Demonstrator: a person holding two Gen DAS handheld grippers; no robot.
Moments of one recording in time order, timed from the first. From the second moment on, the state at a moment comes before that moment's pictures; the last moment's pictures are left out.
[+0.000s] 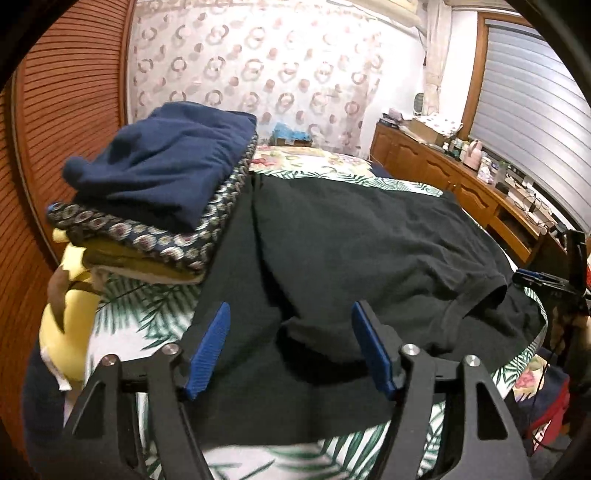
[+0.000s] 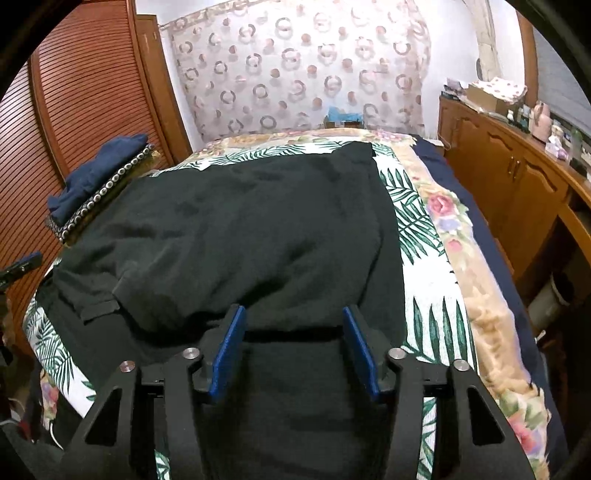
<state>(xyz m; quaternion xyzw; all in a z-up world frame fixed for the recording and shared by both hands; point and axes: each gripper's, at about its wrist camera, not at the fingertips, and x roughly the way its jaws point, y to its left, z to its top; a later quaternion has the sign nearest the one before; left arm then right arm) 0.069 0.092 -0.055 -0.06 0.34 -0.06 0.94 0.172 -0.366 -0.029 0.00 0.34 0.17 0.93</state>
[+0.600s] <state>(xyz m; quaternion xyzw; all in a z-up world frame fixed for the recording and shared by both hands) 0.096 0.078 -0.091 -0.07 0.41 -0.06 0.91 0.187 -0.355 -0.033 -0.02 0.35 0.13 0.93</state>
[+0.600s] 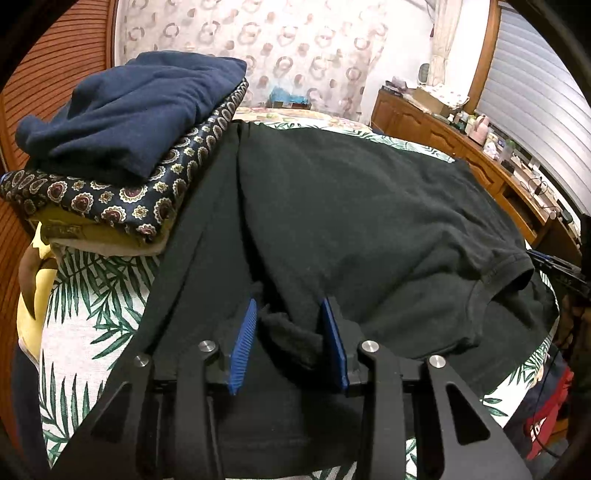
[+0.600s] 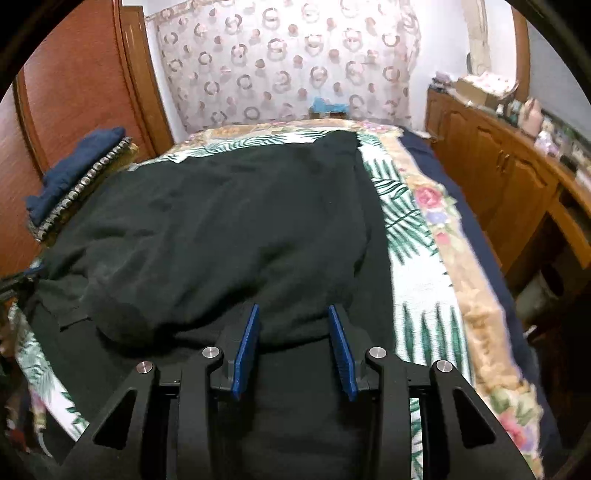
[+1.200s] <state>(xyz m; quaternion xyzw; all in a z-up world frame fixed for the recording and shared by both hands) 0.083 0.082 -0.047 -0.07 0.34 -0.08 0.93 0.166 -0.353 -0.016 -0.06 0.30 0.15 0.94</state>
